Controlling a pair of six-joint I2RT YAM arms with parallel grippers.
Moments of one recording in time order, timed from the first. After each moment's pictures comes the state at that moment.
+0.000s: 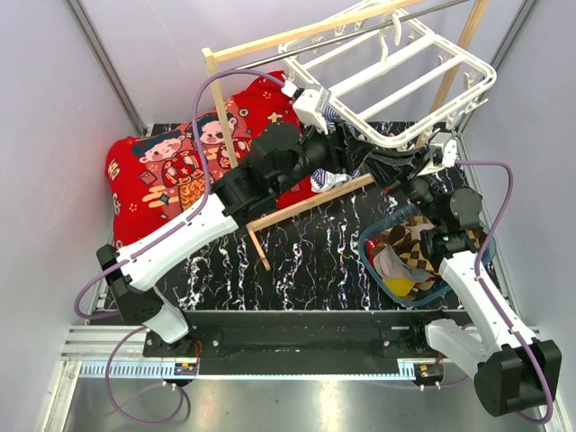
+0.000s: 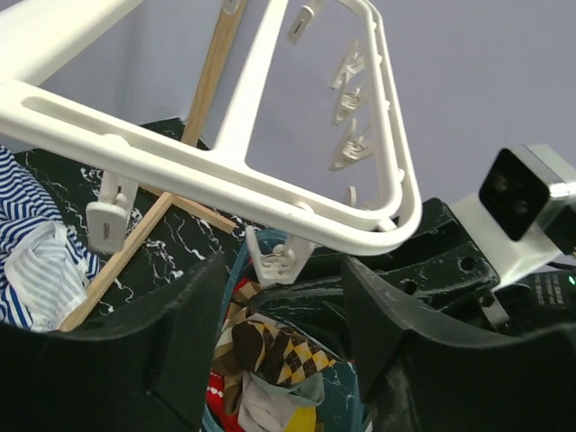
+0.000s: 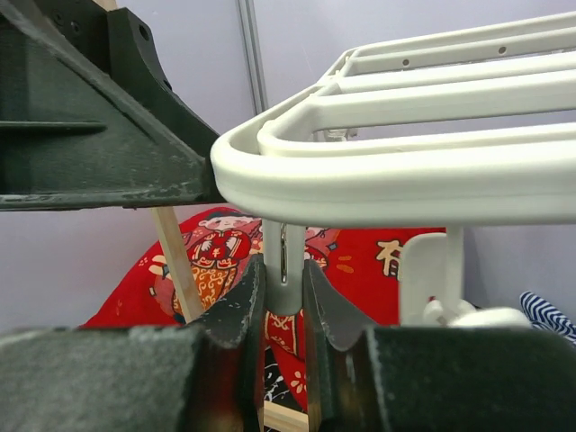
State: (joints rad) left arm -0.97 1.57 1.76 -0.16 -0.11 -0.47; right arm 0.21 0.96 0.74 0.75 -0.56 0.41
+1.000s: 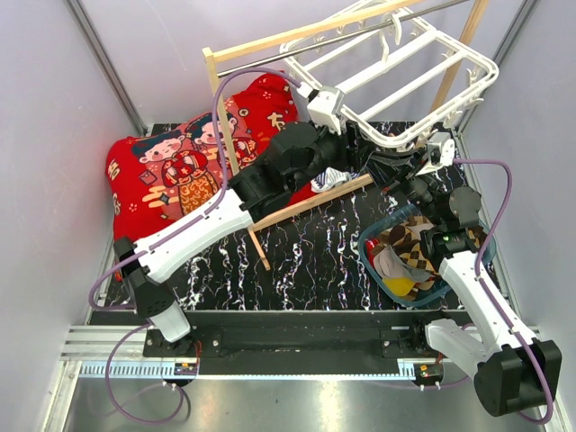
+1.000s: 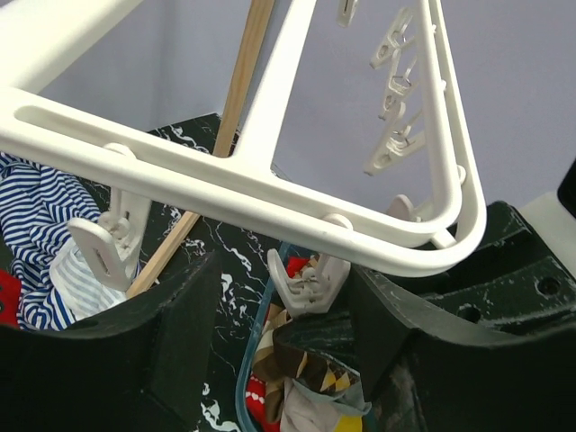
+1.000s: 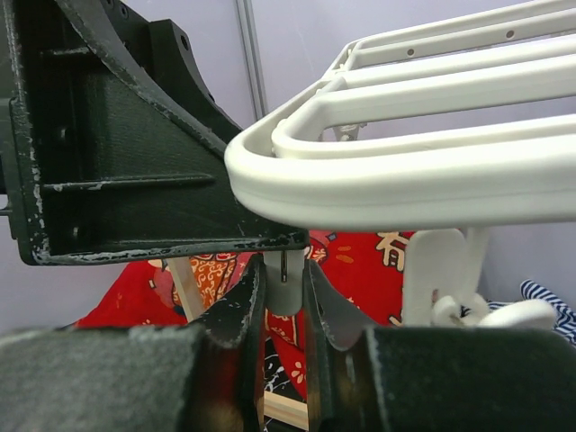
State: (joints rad) left arm -0.97 1.65 1.79 -0.16 -0.16 -0.37; right arm 0.21 0.96 0.75 0.71 -0.57 0.39
